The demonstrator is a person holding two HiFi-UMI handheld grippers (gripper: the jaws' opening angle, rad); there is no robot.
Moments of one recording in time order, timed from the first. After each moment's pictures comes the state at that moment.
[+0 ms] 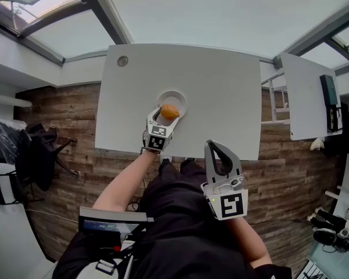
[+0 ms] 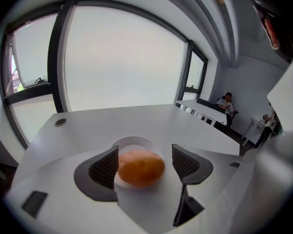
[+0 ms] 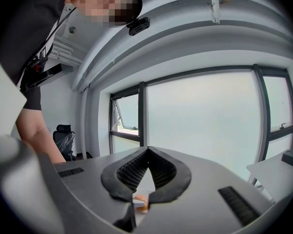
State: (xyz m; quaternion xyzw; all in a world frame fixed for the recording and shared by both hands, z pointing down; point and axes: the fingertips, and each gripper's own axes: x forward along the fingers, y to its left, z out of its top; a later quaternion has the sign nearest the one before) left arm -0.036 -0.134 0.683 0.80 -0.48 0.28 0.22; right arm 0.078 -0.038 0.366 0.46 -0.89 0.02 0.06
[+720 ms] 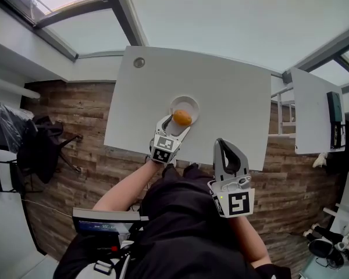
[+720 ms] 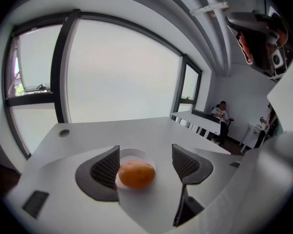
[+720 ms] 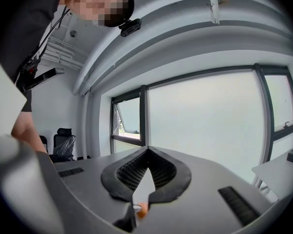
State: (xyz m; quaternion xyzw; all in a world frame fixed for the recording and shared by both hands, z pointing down) left arm -0.031 -0.112 0.622 0.83 -0.48 0.21 0.20; right arm 0.067 -0.052 0.361 0.46 -0.89 0.03 0.04
